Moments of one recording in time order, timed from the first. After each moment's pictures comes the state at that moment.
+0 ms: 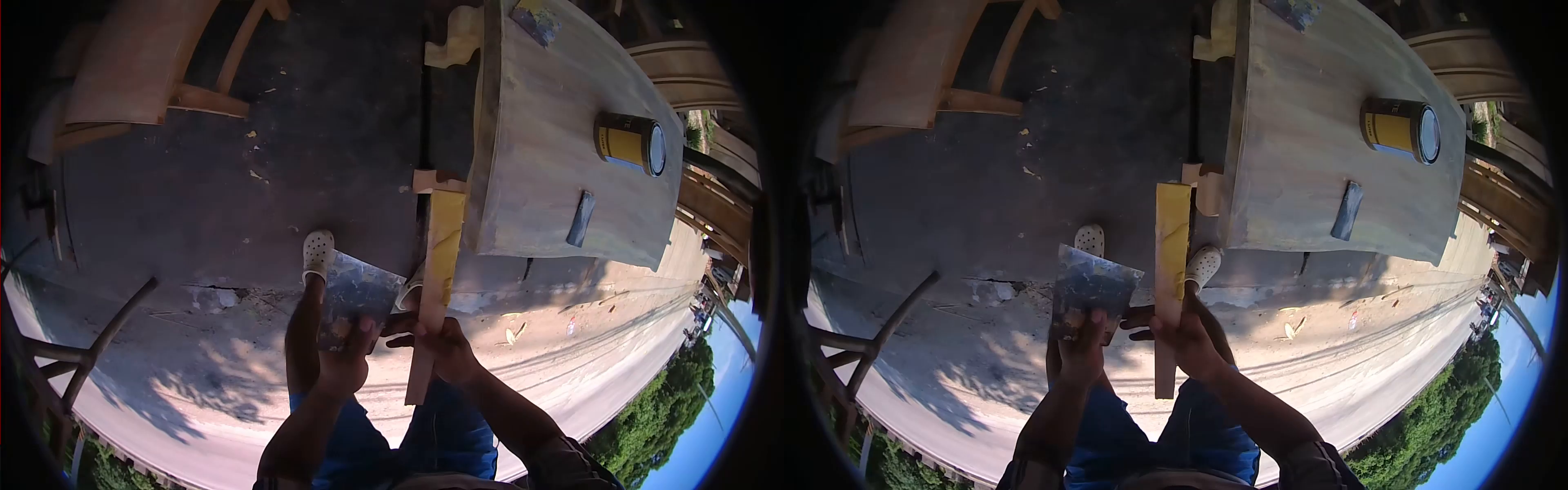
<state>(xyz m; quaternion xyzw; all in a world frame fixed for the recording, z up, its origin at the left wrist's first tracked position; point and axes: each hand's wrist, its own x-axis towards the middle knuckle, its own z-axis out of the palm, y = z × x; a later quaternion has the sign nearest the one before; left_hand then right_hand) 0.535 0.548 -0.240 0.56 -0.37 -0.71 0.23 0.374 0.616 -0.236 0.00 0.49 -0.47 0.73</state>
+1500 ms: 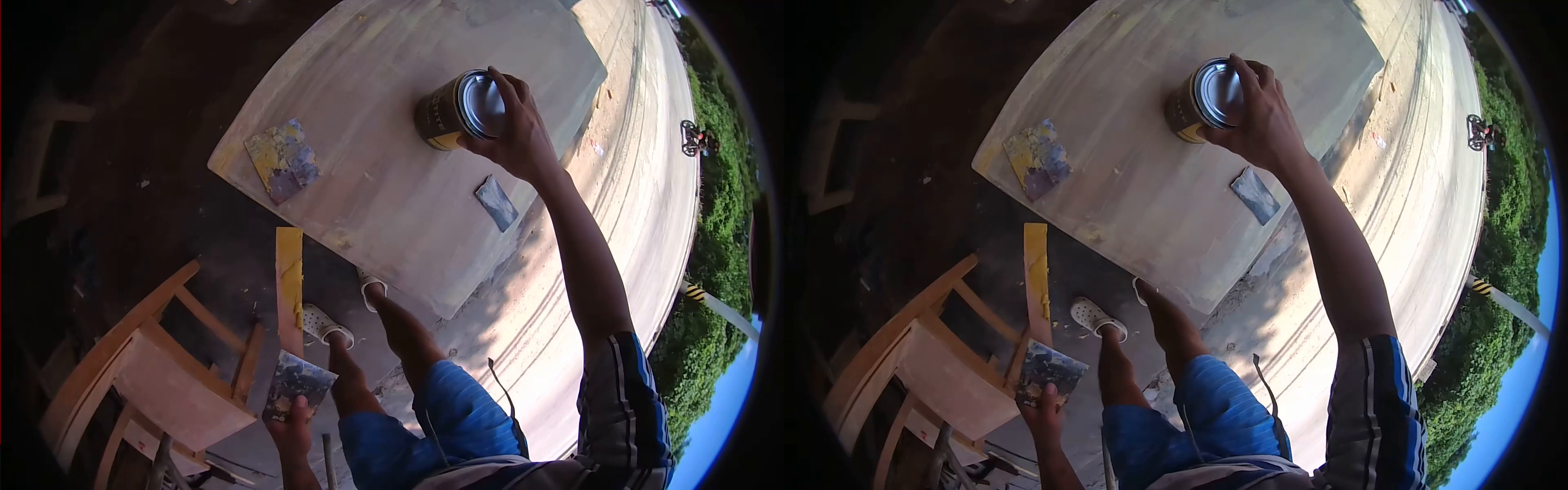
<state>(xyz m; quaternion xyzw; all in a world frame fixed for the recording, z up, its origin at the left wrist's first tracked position) 0.400 0.233 -0.168 0.50 -0.59 -0.63 -0.03 -0.022 0.509 -0.195 -0.24 0.96 -0.14 0.01</state>
